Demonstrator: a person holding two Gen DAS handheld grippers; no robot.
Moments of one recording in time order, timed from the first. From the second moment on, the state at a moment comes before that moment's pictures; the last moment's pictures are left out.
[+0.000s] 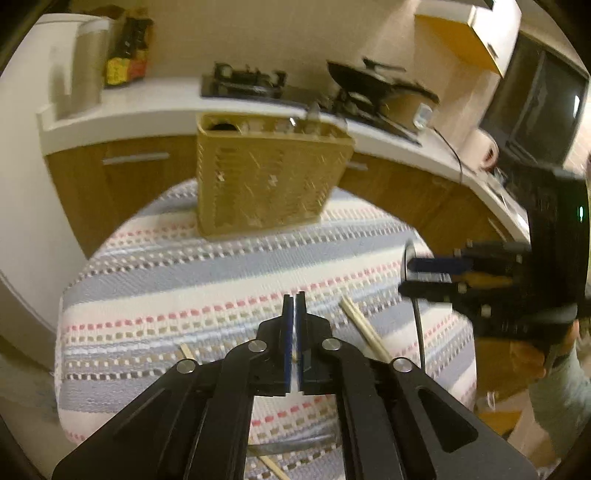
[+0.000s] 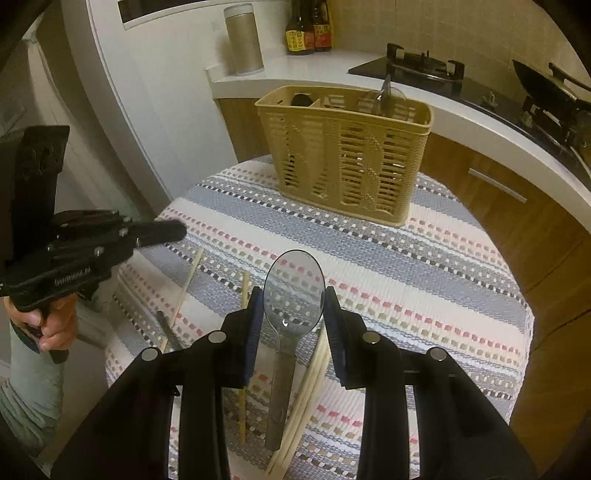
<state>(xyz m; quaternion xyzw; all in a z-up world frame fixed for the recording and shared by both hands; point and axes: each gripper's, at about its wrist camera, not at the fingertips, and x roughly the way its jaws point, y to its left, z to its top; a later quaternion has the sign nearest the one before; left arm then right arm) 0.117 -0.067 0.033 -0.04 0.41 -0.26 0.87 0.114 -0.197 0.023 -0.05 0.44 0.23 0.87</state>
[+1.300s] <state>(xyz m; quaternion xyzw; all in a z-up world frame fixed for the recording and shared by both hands) 0.081 -0.150 -0.041 0.22 0.49 -0.43 0.72 0.093 -0.253 0.017 0.00 0.47 0.22 0.86</state>
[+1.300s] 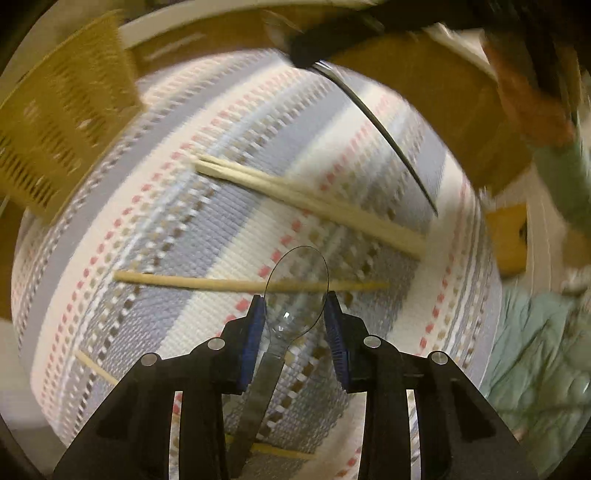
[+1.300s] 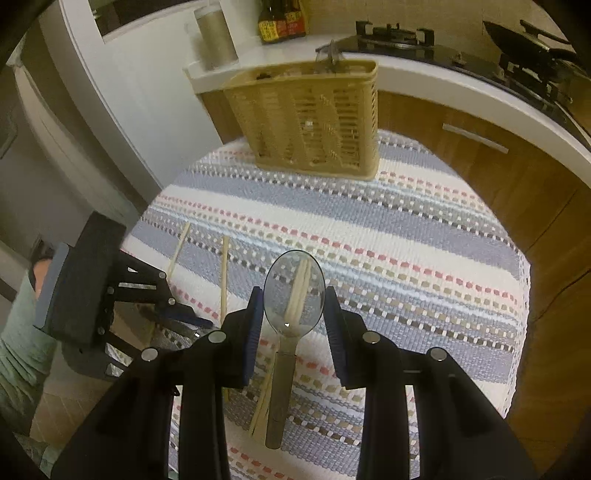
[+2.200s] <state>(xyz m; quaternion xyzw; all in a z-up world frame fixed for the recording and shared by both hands) 0.230 -0.050 0.180 -0.17 0.14 -0.24 0.94 0.196 -0.225 0.182 -0.02 0.10 0.07 0.99</state>
